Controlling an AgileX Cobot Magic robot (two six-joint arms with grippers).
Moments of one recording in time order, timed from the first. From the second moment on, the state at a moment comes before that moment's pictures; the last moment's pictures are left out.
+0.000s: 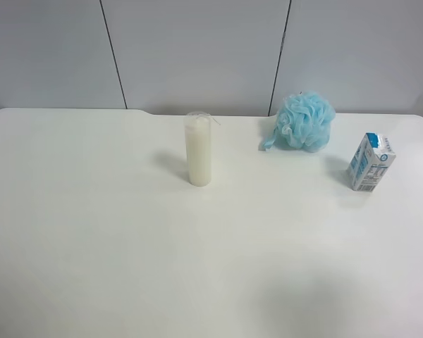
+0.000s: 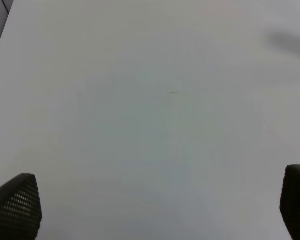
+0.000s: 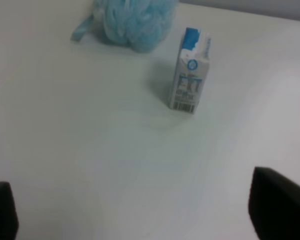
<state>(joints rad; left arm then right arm) -0.12 0.00 -0.51 0.11 1.06 -0.05 0.01 0.00 -0.50 0.11 1.08 -0.15</state>
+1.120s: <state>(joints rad) -0.12 0.00 -0.51 0.11 1.06 -0.05 0.01 0.00 -0.50 0.11 1.08 -0.15</state>
